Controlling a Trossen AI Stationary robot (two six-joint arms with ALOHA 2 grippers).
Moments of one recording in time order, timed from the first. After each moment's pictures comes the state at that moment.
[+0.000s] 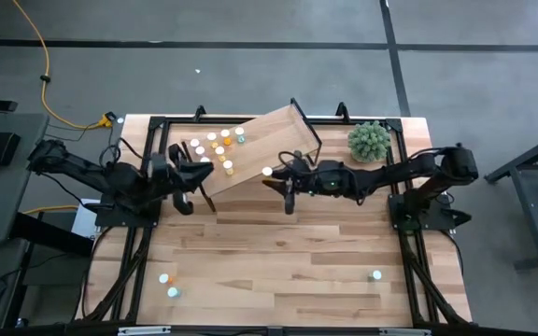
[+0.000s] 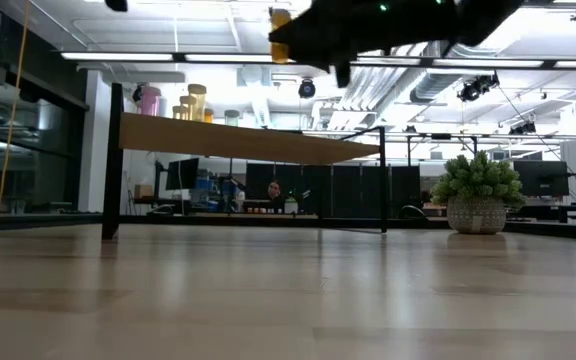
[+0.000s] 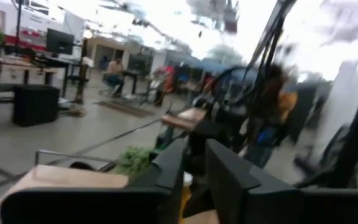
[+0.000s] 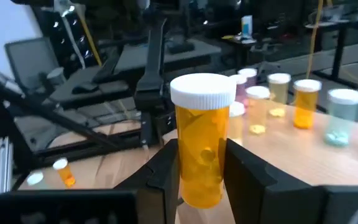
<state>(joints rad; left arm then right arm) -0.24 0.74 0.57 0.41 -0.68 -0.09 0.01 1.57 0.86 0.64 0.14 0.15</state>
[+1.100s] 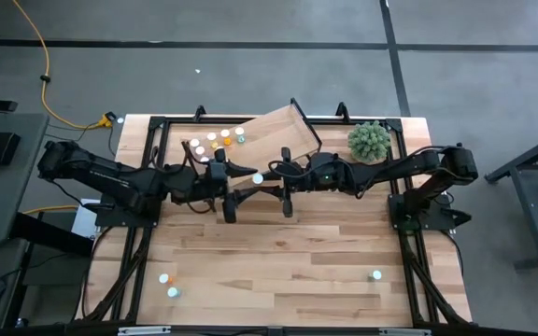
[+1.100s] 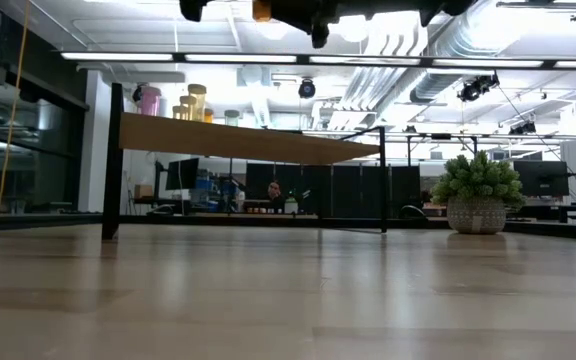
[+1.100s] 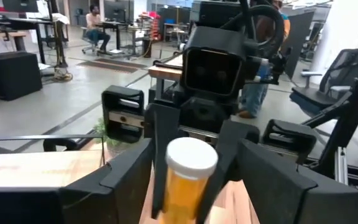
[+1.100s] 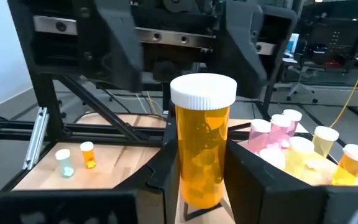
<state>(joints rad) -0.07 1.17 0.83 0.30 -0.42 -0.11 0.01 1.57 1.04 0.45 -0.03 -0.06</state>
